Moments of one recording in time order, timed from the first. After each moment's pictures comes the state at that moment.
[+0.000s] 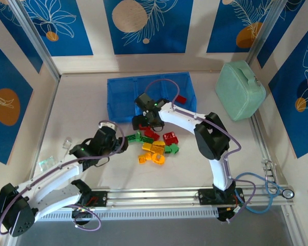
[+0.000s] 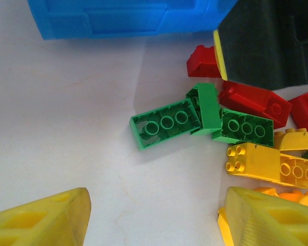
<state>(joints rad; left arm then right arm) -0.69 0.93 0.58 -0.47 -0.19 -0.57 0.78 2.05 1.64 -0.78 0.03 0.55</state>
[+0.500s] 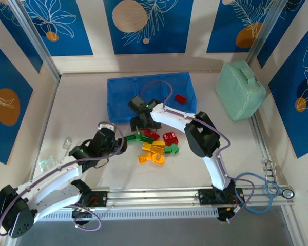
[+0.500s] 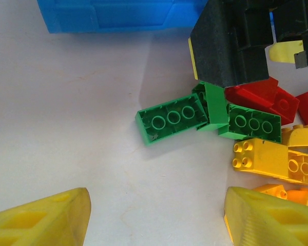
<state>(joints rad) -0.69 0.91 0.56 -0.47 -0.19 -0.57 0.82 2.17 1.75 -0.87 0.12 0.64</state>
